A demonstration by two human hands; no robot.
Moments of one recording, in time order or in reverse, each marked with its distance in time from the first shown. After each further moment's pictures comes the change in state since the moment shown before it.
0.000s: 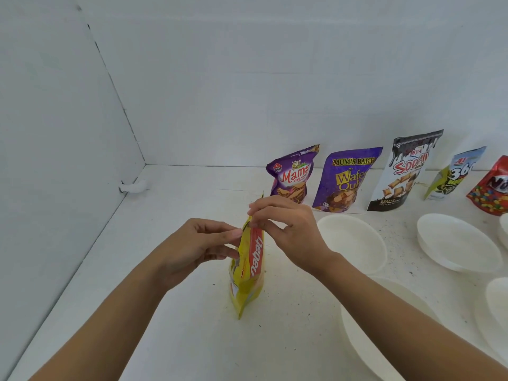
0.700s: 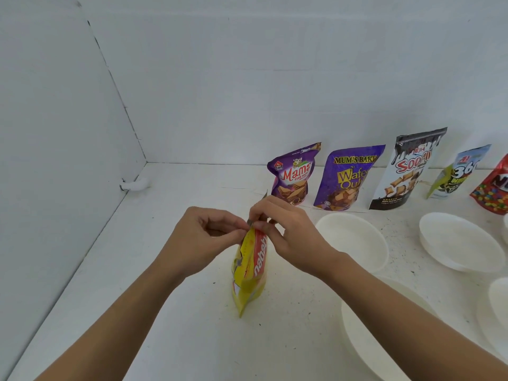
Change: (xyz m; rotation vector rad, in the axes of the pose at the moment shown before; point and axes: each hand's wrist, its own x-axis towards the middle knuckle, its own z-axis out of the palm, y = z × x) left_hand 0.000 0.002 0.013 0.258 0.220 0.355; right_hand 0.001 -0.010 -0.008 0.003 -0.218 0.036
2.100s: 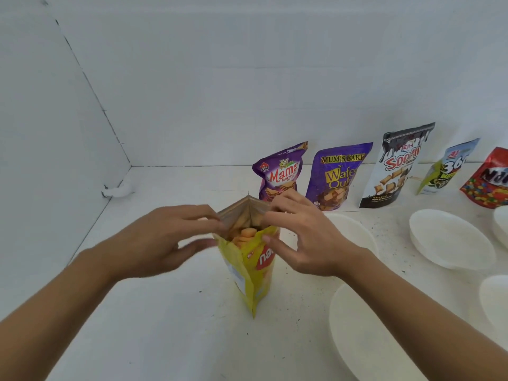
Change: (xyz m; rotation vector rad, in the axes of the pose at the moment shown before) left_hand 0.032 -0.008 -0.044 0.791 -0.318 0.723; right_hand -0.015 0.012 -0.049 -0.298 -0.119 -0.034
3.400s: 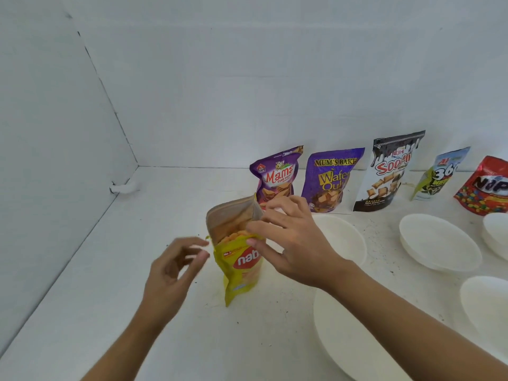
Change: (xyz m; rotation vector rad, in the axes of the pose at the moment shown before) left_hand -0.040 0.062 0.108 -0.776 0.730 -0.667; right_hand -0.024 -0.016 0.011 -0.180 0.241 -0.143
